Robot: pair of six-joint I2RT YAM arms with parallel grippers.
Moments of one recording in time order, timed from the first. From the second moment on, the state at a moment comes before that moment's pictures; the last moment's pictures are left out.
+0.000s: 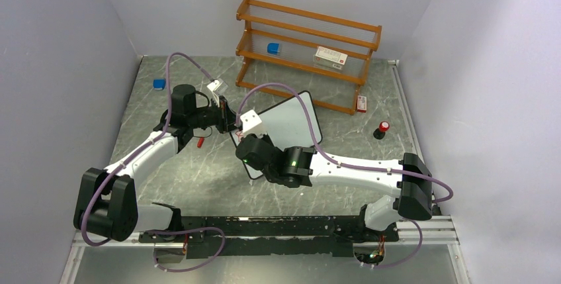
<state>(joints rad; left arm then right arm) -0.28 1.30 0.76 0.15 0.88 -0.23 1.29 1.51 1.23 -0.44 0.68 0.34</state>
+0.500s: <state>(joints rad) -0.28 1.31 0.76 0.15 0.88 -0.23 1.28 1.51 1.23 -0.43 0.70 0.34</state>
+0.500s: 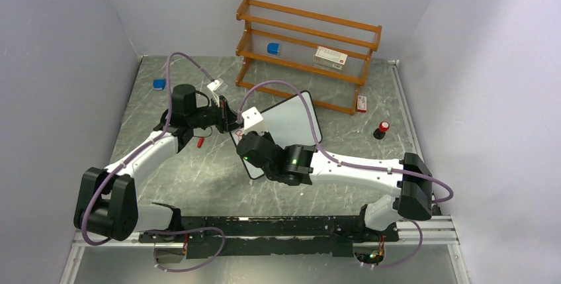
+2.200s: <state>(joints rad) -0.66 0.85 0.76 -0.08 0.47 0.56 1.04 1.17 1.17 -0.48 0.11 0.27</state>
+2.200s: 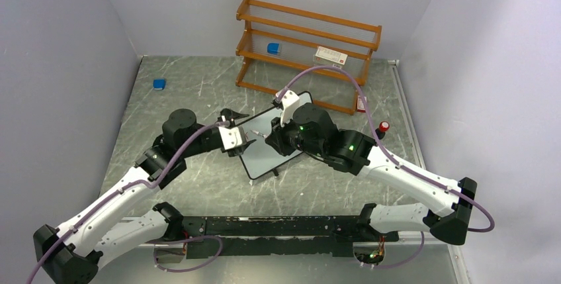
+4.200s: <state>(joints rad) -0.82 0.93 0.75 -0.11 0.36 0.80 1.00 1.23 1.23 -0.50 0.02 0.43</state>
